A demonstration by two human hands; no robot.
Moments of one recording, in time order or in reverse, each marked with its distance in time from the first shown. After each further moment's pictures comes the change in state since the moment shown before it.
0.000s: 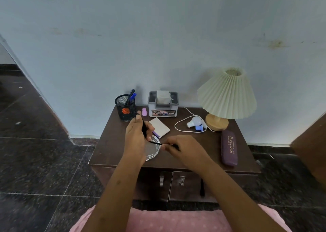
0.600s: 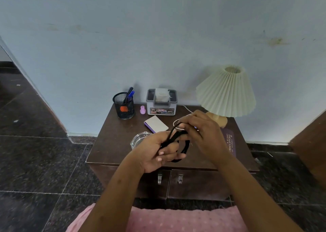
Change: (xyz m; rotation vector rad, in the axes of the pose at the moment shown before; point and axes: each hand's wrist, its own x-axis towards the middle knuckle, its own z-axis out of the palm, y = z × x) left_hand -0.024 0.001 0.006 0.131 -0.773 -0.617; right_hand -0.010 0.010 -0.045 0.054 0.409 -0.172
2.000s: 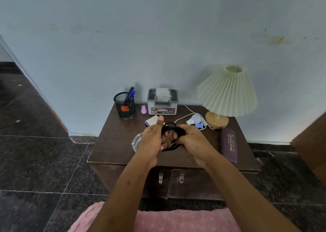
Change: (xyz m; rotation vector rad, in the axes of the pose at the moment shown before) left_hand 0.023 -0.009 -0.003 0.052 0.611 0.287; right_hand 0.003 -0.021 0.029 0.821 -0.272 0.662
